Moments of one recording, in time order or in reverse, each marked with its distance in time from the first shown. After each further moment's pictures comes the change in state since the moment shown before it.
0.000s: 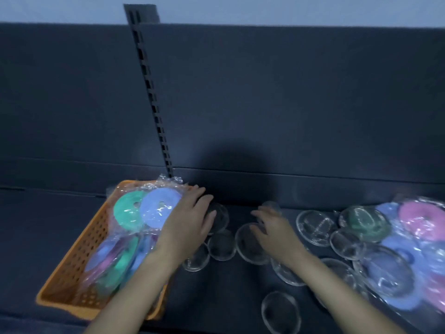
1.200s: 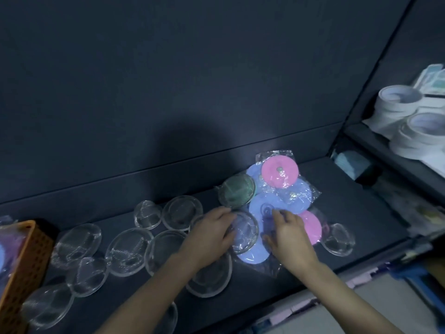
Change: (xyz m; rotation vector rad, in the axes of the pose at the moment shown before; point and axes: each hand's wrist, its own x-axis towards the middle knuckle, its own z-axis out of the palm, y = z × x) left_hand 0.046 0.253 0.162 -0.291 -0.526 0.341; right_hand -0.153 0.219 -0.106 -0.265 0.188 0.496
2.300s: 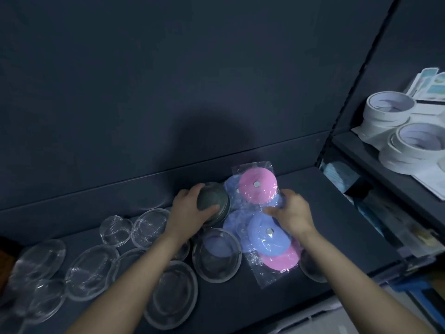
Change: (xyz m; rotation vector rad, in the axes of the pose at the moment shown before) left_hand 0.093 -0.012 0.012 -0.172 0.214 -0.443; right_hand 0.096 0.077 -0.040 0.426 0.076 0.273
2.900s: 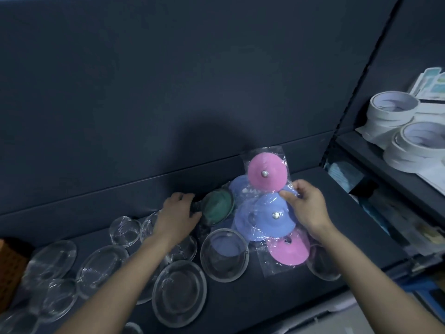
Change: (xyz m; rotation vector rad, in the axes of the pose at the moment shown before) left_hand -0.011 -0.017 -0.034 0.311 -0.094 0.017; right_hand -0.002 -0.002 -0.014 0.514 0.077 -0.116
